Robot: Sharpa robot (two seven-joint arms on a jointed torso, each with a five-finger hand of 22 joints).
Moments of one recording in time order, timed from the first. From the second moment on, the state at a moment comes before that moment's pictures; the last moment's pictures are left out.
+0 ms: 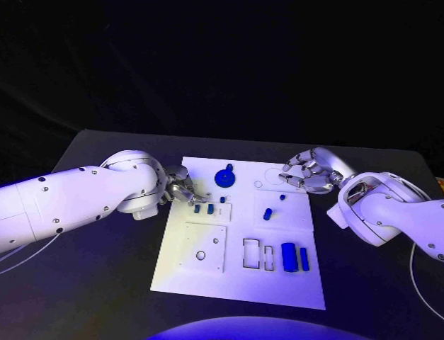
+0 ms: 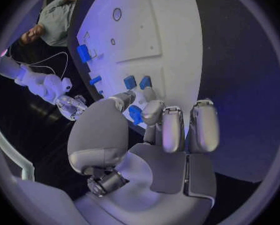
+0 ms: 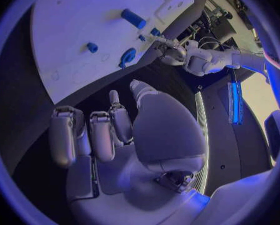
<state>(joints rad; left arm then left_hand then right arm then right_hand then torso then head) 1.21 -0.82 -0.03 1.53 -1.11 0.10 -0.57 0.99 -0.20 0.44 0.30 0.26 0.94 0.01 0.79 0.82 1.37 -0.06 1.20 0.99 1.47 -0.11 1.45 1.31 0.07 1.38 0.02 1.44 1.29 1.20 -0.92 -0.14 1.64 -1.07 -0.54 -0.12 1.28 -0.14 0.23 0.29 0.31 0.86 0.16 0.28 0.42 1.37 0.07 1.38 1.31 1.47 0.00 1.50 1.31 0.02 1.47 0.11 1.41 1.31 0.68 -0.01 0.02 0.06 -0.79</state>
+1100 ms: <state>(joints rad) 1.19 -0.74 -0.06 1.50 -1.36 -0.23 -0.07 1.45 -0.29 0.44 0.26 0.25 0.73 0.16 0.49 0.42 0.84 0.11 0.60 0.27 1.13 0.04 1.06 0.73 0.17 0.91 0.14 0.91 0.63 1.20 -0.91 -0.14 1.63 -1.07 -0.54 -0.11 1.28 -0.14 0.23 0.29 0.31 0.86 0.16 0.29 0.42 1.37 0.07 1.37 1.31 1.47 0.00 1.50 1.31 0.02 1.47 0.11 1.40 1.31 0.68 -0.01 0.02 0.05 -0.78</state>
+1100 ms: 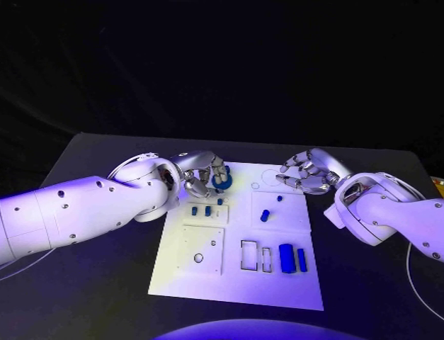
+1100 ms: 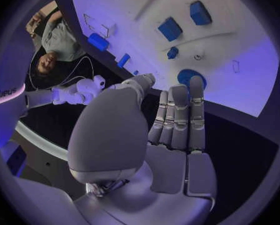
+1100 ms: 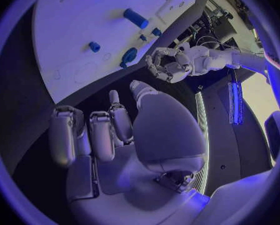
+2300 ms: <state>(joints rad) 1.18 -0.66 -0.07 1.44 -1.54 -0.02 -0.19 1.51 -0.27 0.43 0.29 0.26 0.84 0.16 0.44 0.30 0.93 0.10 0.53 0.16 1.27 0.03 1.32 0.87 0.17 0.98 0.14 1.09 0.82 1.20 -0.91 -0.14 1.63 -1.07 -0.54 -0.11 1.28 -0.14 0.23 0.29 0.32 0.86 0.16 0.29 0.42 1.36 0.08 1.37 1.31 1.47 0.00 1.50 1.31 0.02 1.47 0.11 1.40 1.31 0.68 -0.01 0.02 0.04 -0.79</state>
